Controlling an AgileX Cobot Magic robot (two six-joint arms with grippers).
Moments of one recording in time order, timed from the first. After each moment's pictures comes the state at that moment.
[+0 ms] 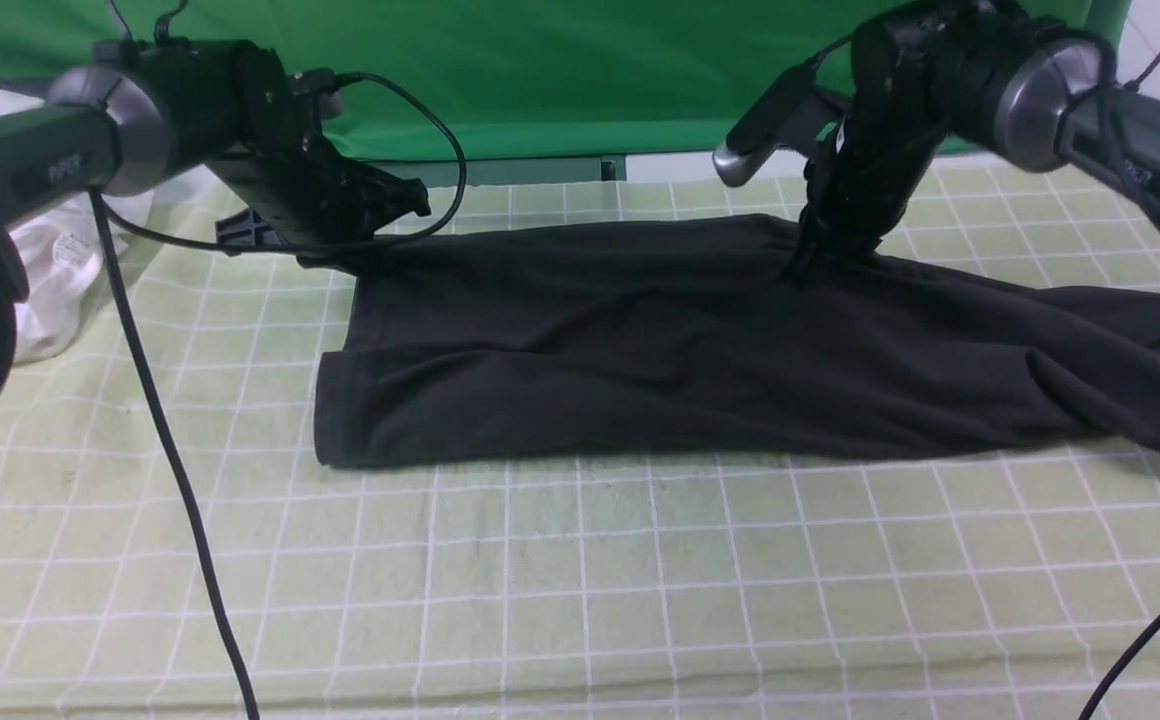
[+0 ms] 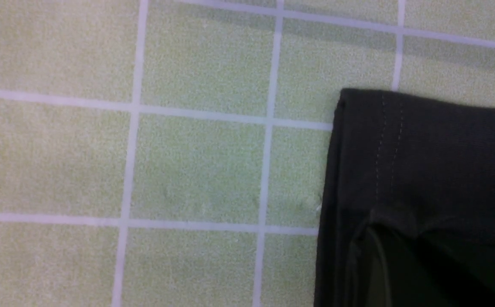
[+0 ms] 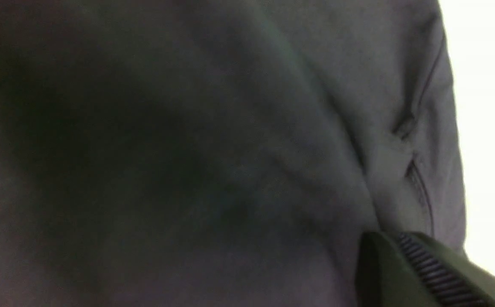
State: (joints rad) right arm 0.35 2.32 -2.04 -0.04 0.95 -0.47; left arm -0.08 2.21 -1.75 -0.08 0.69 -0.21
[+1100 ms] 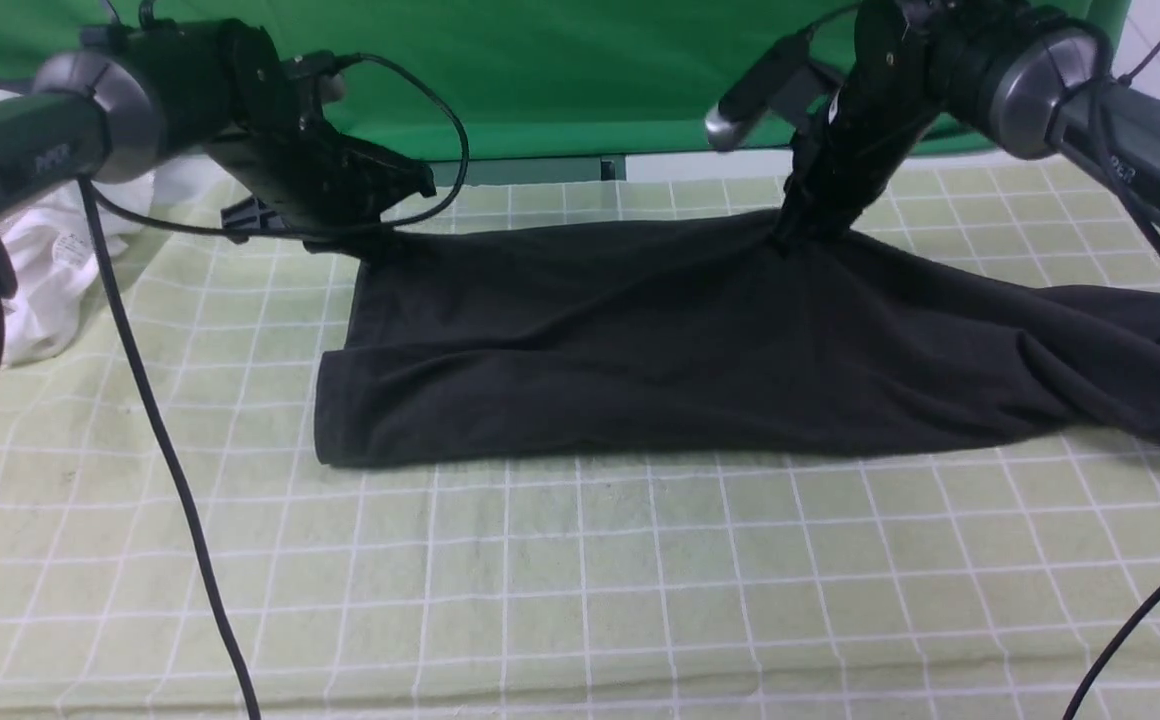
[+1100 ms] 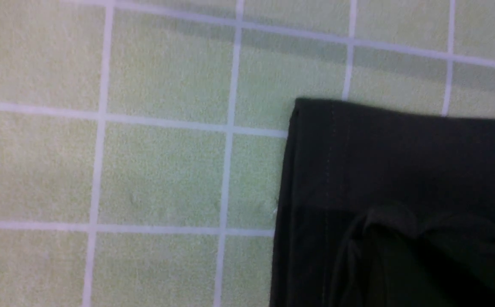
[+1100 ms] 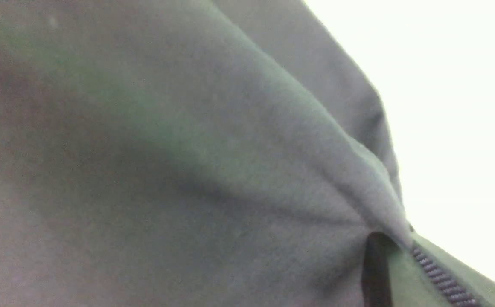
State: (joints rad) right arm 0.34 2.38 -2.17 0.01 0.90 -0.50; left arm -0.08 2.20 -1.78 -0.15 0.71 -0.18
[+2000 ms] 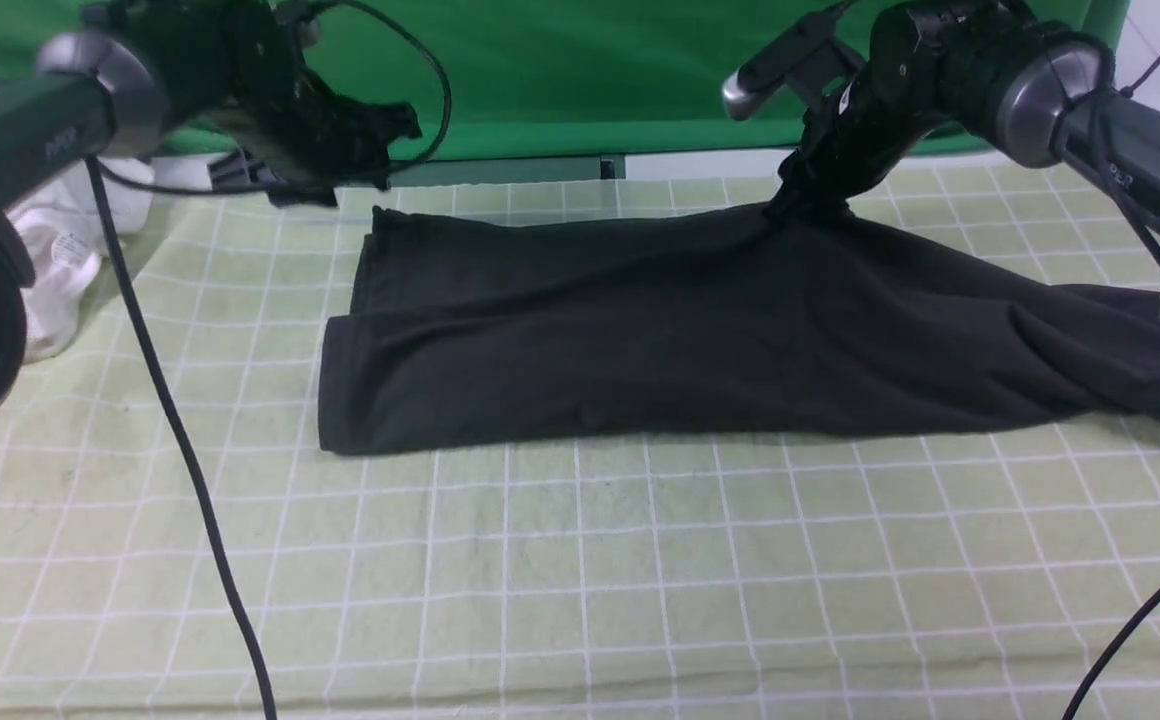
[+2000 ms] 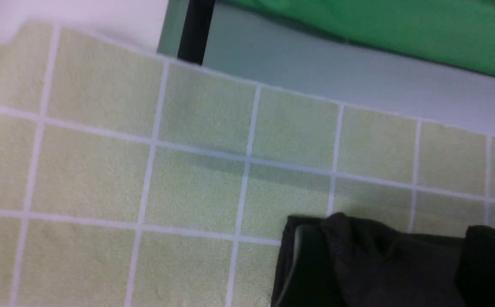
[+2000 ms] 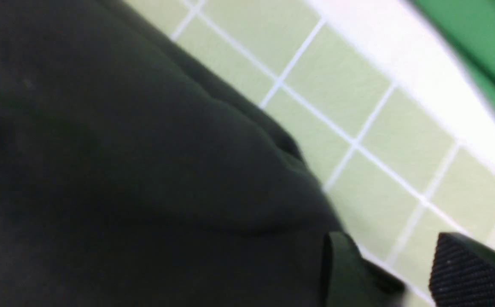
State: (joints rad) right arm 0.31 2.38 -2.18 0.01 0.80 -0.39; left arm -0.07 2.20 -1.97 -0.03 0.76 -0.30
